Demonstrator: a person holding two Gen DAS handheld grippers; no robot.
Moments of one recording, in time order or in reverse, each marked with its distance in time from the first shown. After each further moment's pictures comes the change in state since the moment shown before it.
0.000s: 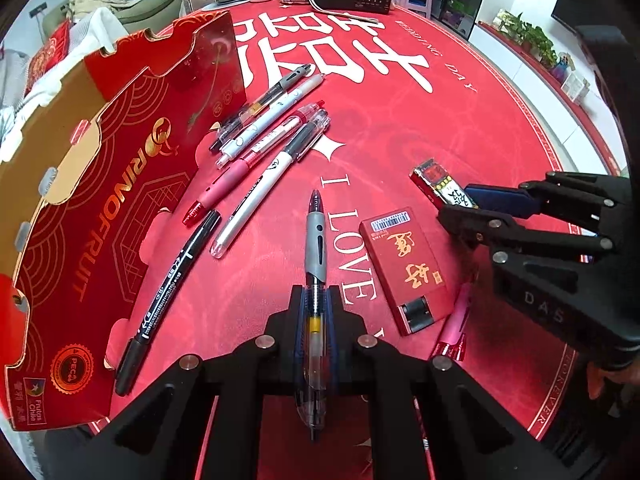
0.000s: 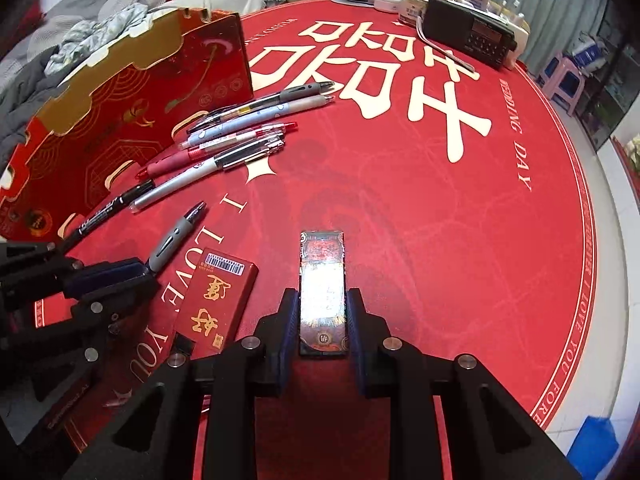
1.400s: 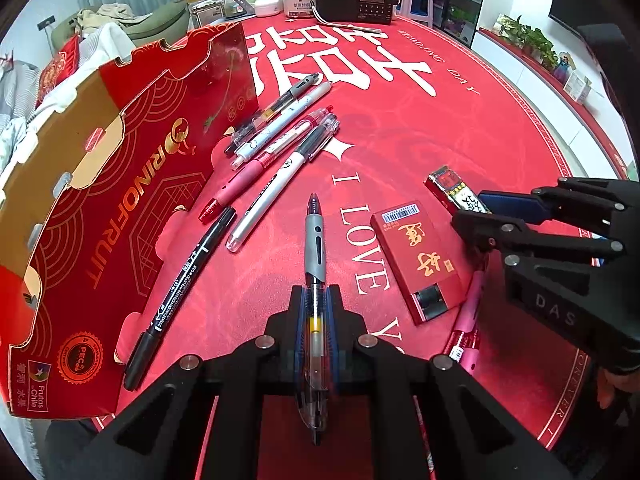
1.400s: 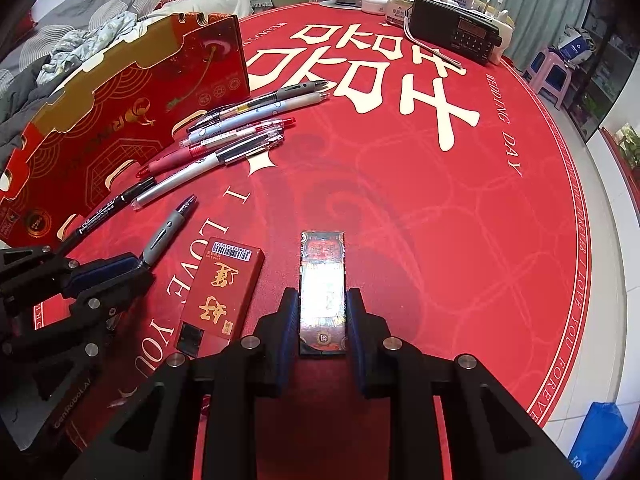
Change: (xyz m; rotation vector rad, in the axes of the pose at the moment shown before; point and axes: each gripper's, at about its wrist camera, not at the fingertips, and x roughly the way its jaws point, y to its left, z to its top) left arm -0.006 0.000 -0.013 0.015 -0.061 0.047; right arm -0.006 0.006 -0.013 0.035 -0.026 -0.026
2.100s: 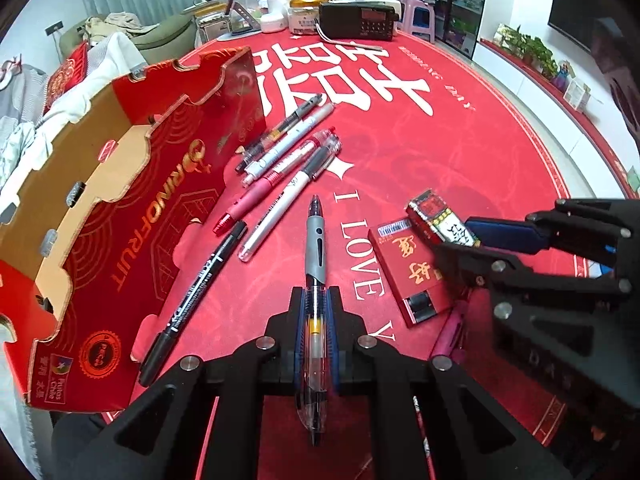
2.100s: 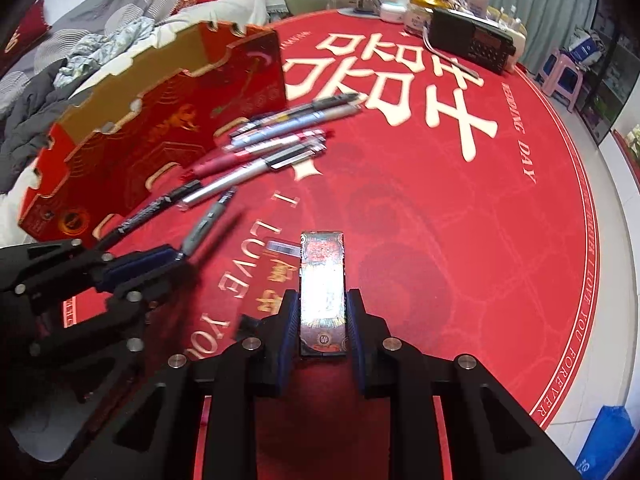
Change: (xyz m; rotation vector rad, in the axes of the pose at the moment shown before) left arm -0.022 0.004 0.001 -0.015 -0.058 0.014; right arm -0.024 0.026 -0.001 -0.016 -0.034 0.068
